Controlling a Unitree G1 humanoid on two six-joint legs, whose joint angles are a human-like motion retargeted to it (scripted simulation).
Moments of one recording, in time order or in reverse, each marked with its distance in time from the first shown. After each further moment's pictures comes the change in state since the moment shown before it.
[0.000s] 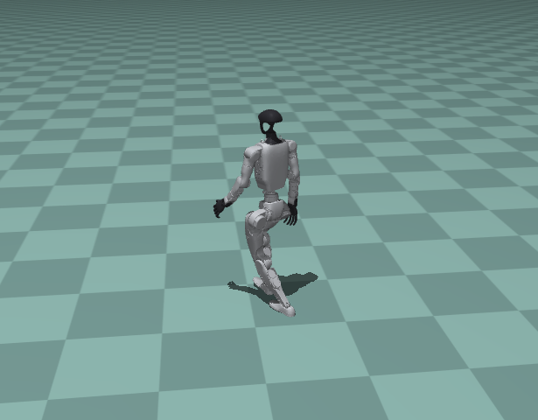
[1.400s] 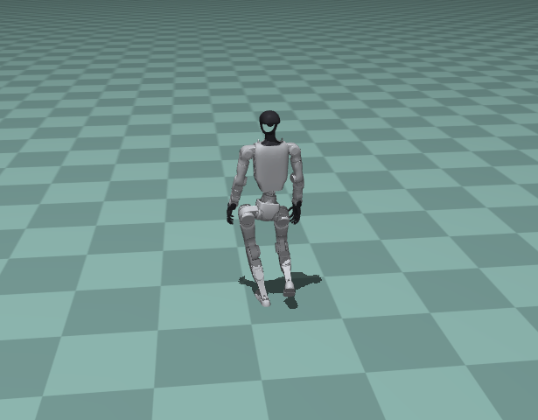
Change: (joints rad) left arm 0.093 -0.013 -0.014 0.162 -0.019 0.071 -0.071; right arm -0.133 -0.024 0.039 -0.069 0.042 -0.014 0.044; waist -0.044 -0.136 0.055; left_leg -0.199 -0.131 0.074 0.106 0.082 0.044; right_leg 0.239 -0.276 0.081 0.685 0.104 -0.054
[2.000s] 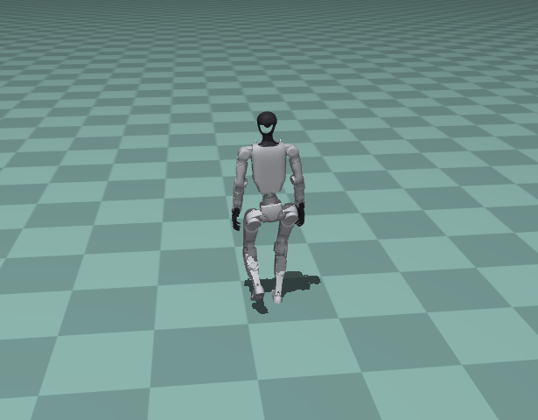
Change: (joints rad) left arm 0.072 -0.056 0.011 0.030 -0.003 -0.006 -0.038; right arm -0.009 -0.031 0.008 0.008 0.019 0.005 -0.040; waist 0.147 0.307 0.056; left_leg -0.119 0.549 -0.091 0.887 0.133 -0.190; right_leg 0.083 0.576 -0.161 -0.709 -0.173 -0.120
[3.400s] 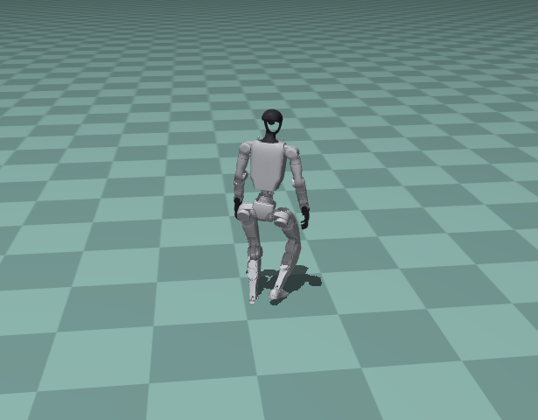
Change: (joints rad) left arm -0.123 0.062 0.087 -0.035 -0.088 0.037 -0.020; right arm -0.094 -0.049 -0.043 -0.113 0.003 0.014 0.078; waist -0.160 -0.204 0.098; left_leg 0.151 -0.441 0.056 -0.836 -0.219 0.140; right_leg -0.177 -0.526 0.056 0.533 -0.021 0.077
